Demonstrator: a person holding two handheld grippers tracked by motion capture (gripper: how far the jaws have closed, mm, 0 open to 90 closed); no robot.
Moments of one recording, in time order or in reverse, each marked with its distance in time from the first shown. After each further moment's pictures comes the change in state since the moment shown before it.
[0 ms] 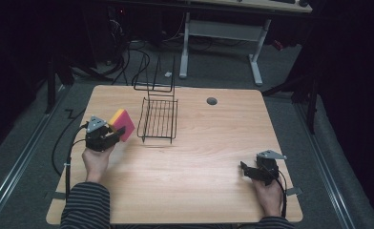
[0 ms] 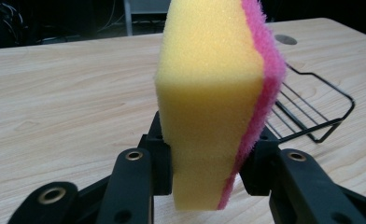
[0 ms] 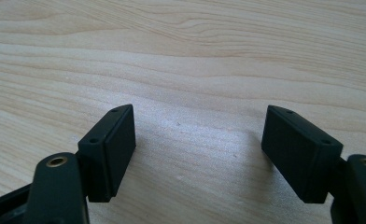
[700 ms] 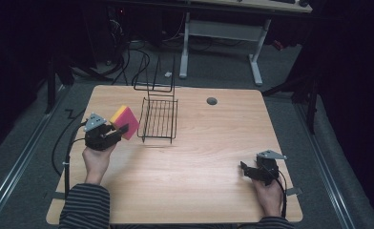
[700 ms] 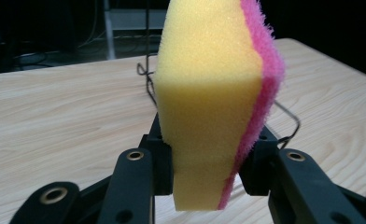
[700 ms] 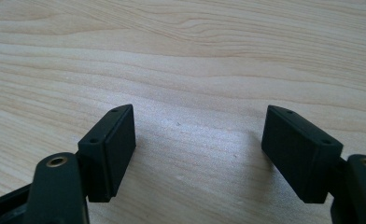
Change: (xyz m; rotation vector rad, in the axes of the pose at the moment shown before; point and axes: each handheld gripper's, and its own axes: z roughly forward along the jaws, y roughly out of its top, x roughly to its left) left arm -0.019 0.020 -0.012 -0.056 -0.086 0.012; right arm 0.000 0.000 0.000 0.000 0.000 0.000
